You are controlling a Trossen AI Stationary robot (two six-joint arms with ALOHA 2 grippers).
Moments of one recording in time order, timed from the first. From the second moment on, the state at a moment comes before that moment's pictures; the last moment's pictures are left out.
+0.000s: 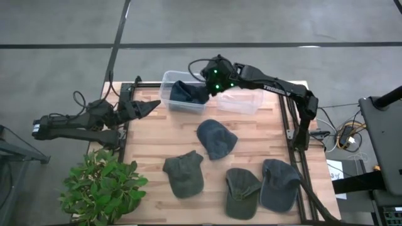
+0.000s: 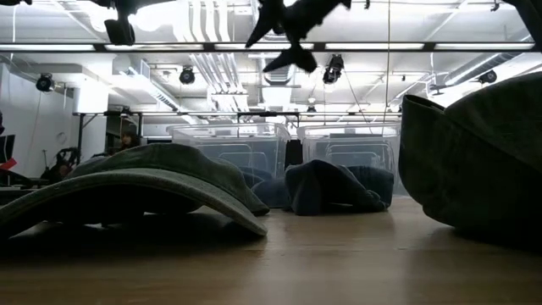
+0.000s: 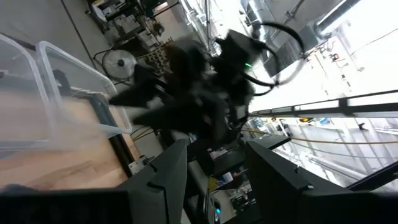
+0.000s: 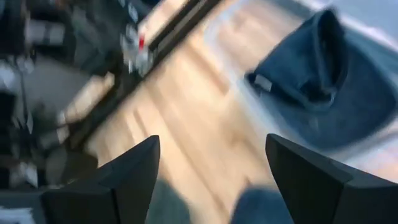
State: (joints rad) left arm 0.04 0.54 0.60 0.15 -0.31 -1.04; right arm -0.33 1.86 1.93 -0.81 -0.22 0.55
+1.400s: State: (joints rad) left arm 0.04 0.61 0.60 0.11 -0.27 -0.99; right arm 0.45 1.86 1.69 -1.42 -0.45 1.47
